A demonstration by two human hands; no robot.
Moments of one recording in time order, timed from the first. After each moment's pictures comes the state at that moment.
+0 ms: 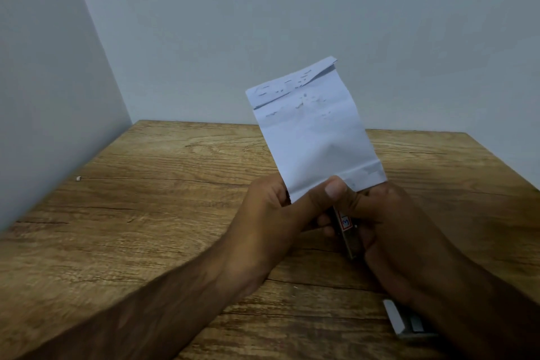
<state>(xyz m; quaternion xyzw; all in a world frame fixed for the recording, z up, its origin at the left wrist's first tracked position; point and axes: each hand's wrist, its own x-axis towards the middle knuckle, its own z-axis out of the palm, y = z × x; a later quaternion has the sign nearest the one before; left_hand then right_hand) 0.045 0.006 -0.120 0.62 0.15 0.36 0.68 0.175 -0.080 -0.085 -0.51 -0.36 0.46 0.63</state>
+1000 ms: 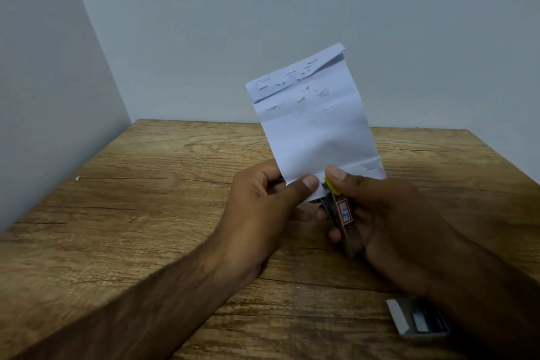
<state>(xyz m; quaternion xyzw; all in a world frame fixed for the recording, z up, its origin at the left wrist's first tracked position) 0.042 0.011 -0.115 0.57 0.23 0.42 0.66 0.185 -0.074 -0.080 -0.46 -0.34 0.57 0.59</state>
